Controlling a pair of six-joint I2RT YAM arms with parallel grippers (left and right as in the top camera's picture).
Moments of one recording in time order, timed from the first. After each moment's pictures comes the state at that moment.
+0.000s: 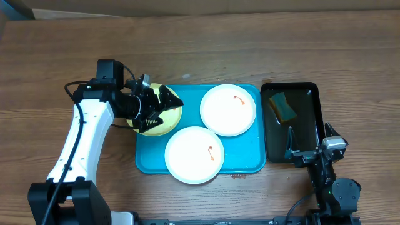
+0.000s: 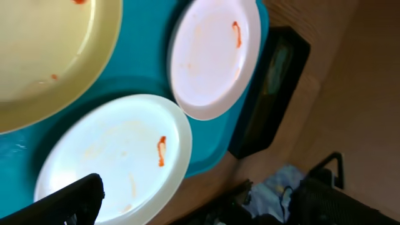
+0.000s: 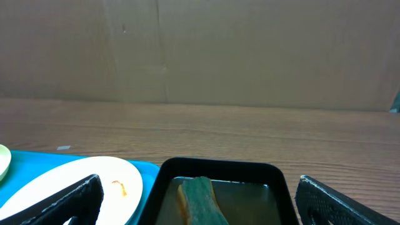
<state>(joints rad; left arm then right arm) 0.02 1.57 1.20 -0.99 0.76 -0.42 0.03 0.01 0.02 -0.03 -0.09 0.01</state>
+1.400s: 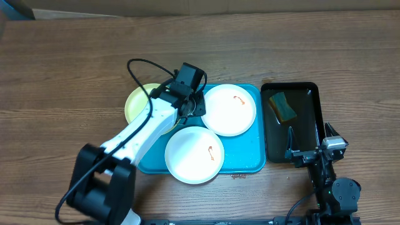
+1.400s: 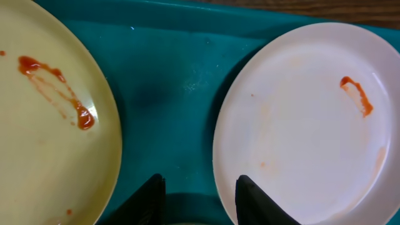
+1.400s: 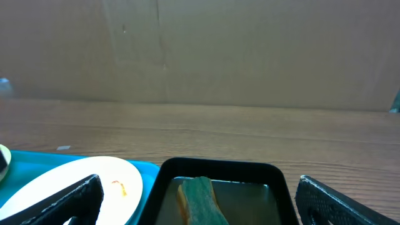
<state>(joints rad) -0.46 1.76 1.20 -0.60 -0.02 -0.55 0.03 0.01 0.02 -0.03 -0.09 0.01</state>
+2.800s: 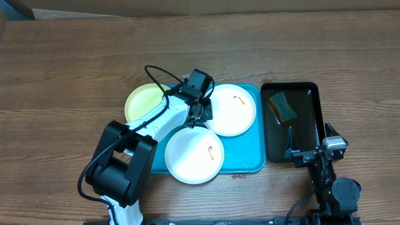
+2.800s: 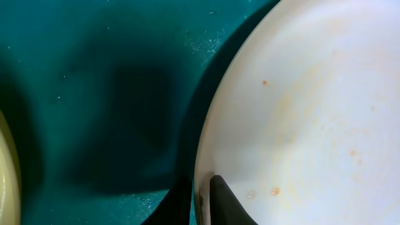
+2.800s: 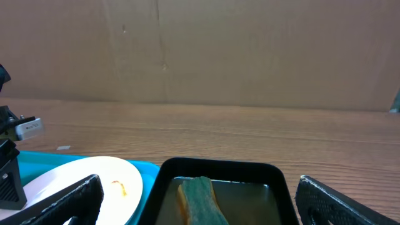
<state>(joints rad) -0.49 1.92 1.20 -0.53 0.04 -0.57 0.03 0.01 0.02 -0.03 -0.09 0.01</state>
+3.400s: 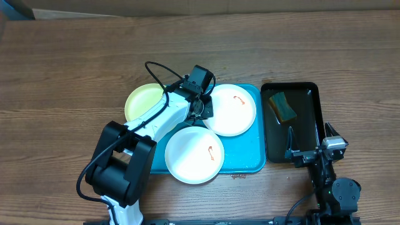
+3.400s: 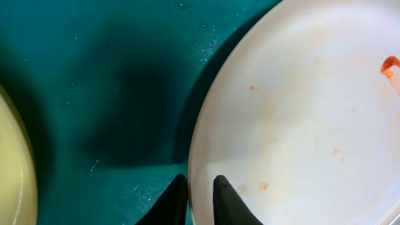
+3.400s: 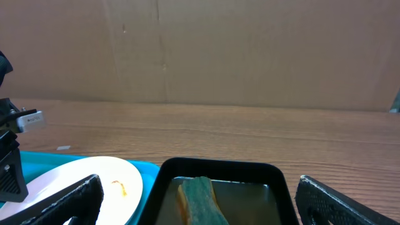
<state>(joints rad) -0.49 1.92 1.25 -0.59 0.04 -0.57 0.03 0.01 0.02 -0.03 -0.09 0.01</state>
